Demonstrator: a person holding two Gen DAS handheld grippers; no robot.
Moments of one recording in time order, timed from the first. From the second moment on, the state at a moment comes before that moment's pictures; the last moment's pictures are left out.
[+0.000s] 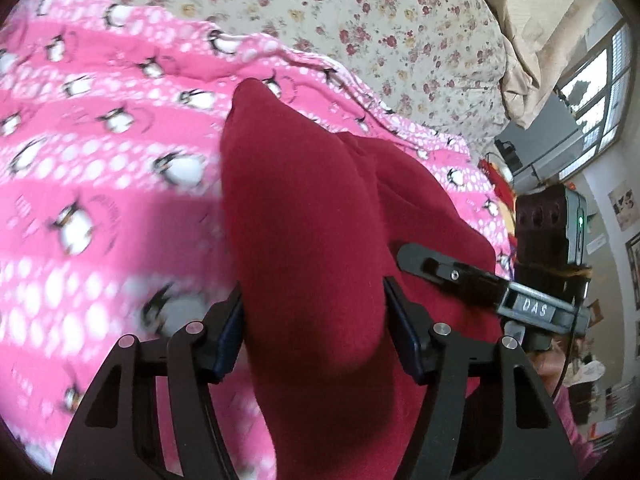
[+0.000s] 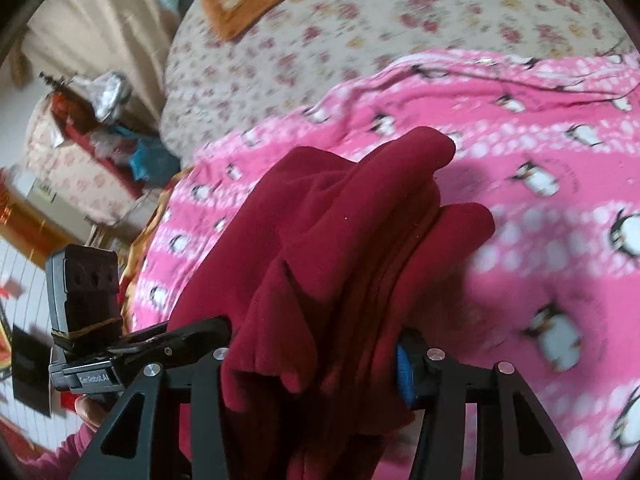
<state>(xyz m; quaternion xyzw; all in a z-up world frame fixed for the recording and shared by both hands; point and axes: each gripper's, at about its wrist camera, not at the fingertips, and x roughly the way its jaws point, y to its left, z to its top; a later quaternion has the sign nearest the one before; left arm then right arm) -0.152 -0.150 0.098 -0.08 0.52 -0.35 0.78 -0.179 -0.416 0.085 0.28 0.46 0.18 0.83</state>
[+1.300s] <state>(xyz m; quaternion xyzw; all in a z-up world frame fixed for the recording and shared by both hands) -0.203 -0.136 0.082 0.02 0.44 -0.20 0.88 -0.242 -0.355 0.093 0.13 0.45 0.13 0.87</state>
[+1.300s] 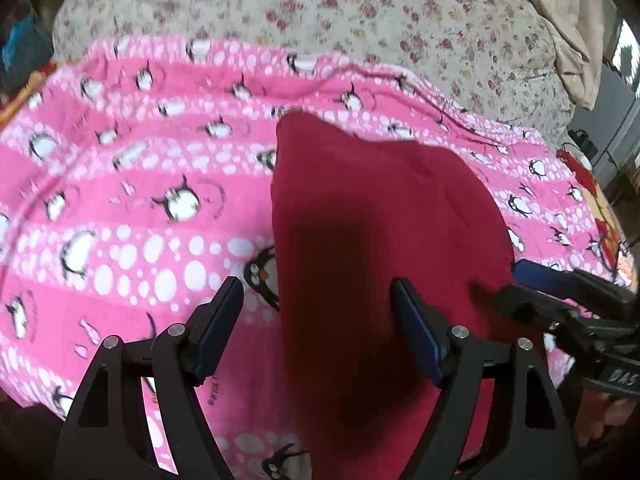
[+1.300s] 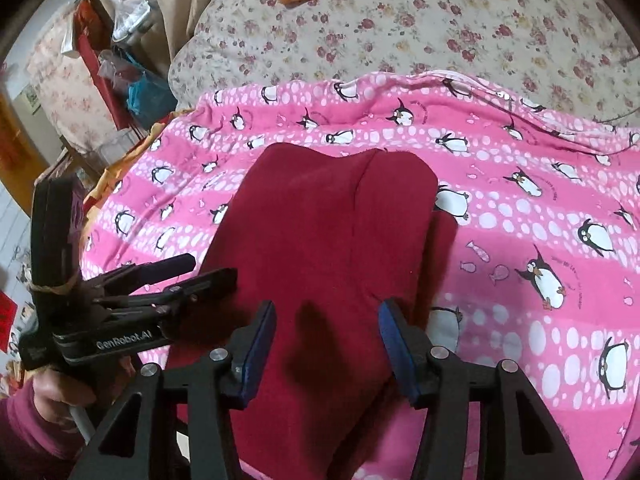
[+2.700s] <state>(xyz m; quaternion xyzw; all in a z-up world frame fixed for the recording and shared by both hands) -0.291 -0.104 0.152 0.06 0.30 -0.14 0.94 -0.328 -0.320 0.170 0.07 0.33 0.02 0.94</state>
